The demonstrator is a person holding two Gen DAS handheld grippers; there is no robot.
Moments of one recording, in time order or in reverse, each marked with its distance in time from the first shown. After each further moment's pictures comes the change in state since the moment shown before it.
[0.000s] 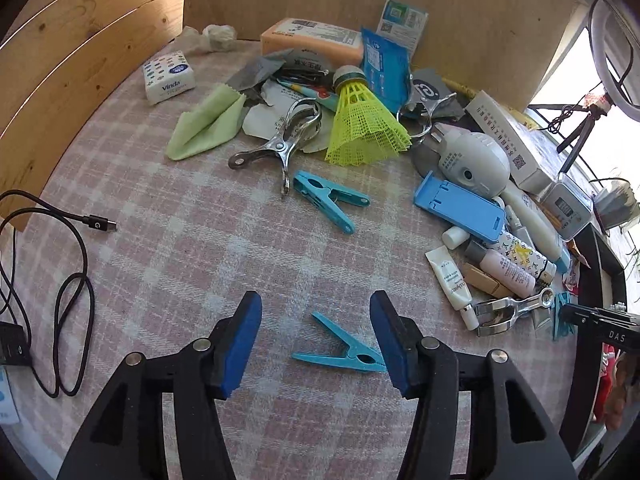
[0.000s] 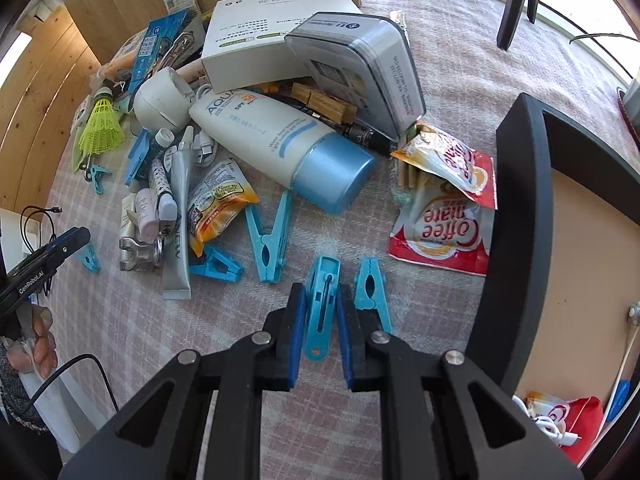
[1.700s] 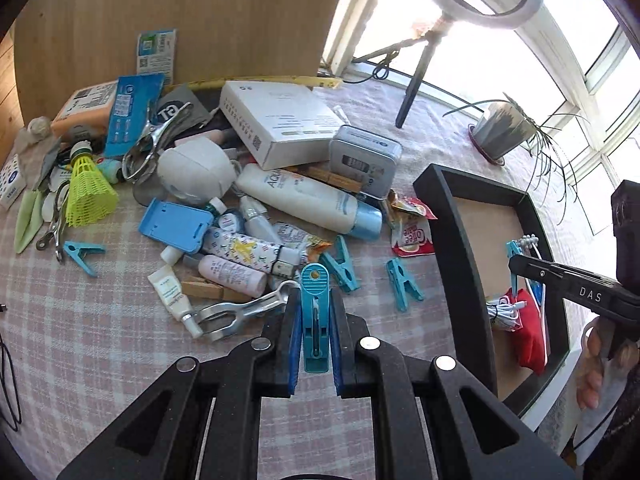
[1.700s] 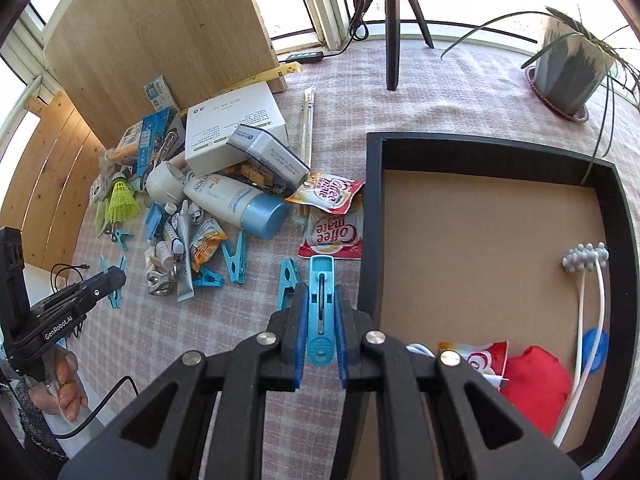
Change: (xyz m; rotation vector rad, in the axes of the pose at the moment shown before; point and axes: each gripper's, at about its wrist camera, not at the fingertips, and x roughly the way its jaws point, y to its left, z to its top) left arm -0.027 -0.171 -0.007 0.338 0.039 -0.302; right arm -0.107 -0.071 -0.051 0.194 -0.219 -0.009
